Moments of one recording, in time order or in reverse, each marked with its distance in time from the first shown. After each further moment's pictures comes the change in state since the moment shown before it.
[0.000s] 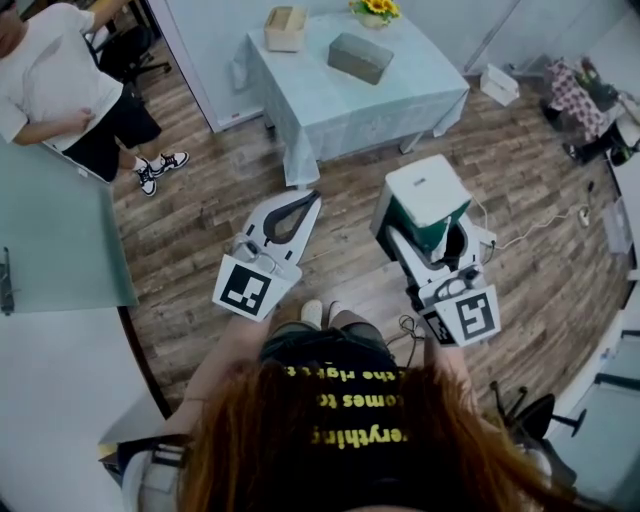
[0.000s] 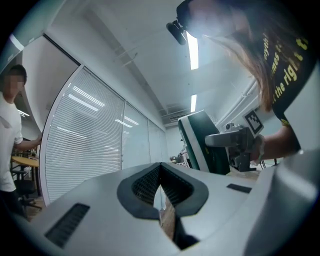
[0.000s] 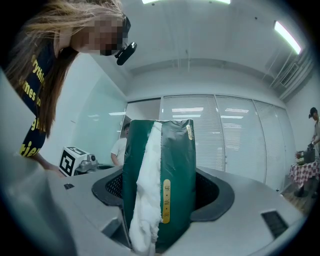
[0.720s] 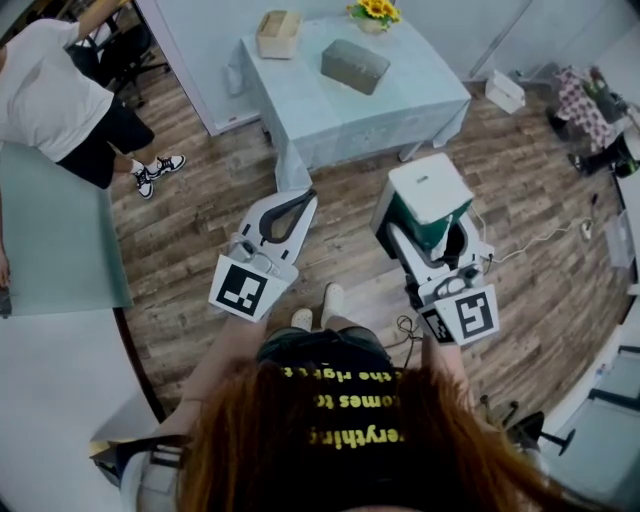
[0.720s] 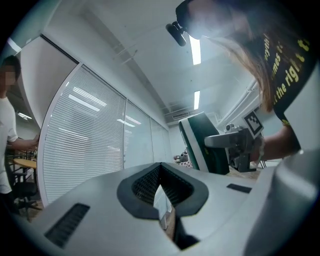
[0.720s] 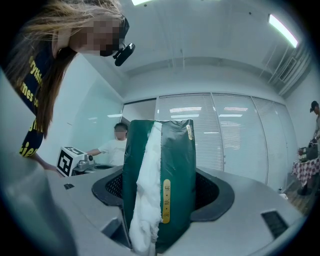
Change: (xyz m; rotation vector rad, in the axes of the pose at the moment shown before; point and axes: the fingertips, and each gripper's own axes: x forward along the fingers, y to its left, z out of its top) left arm 0.072 0.014 -0.006 0.011 0.017 0.039; right arm 0.026 -0.079 -0.006 0.024 -0.012 0.011
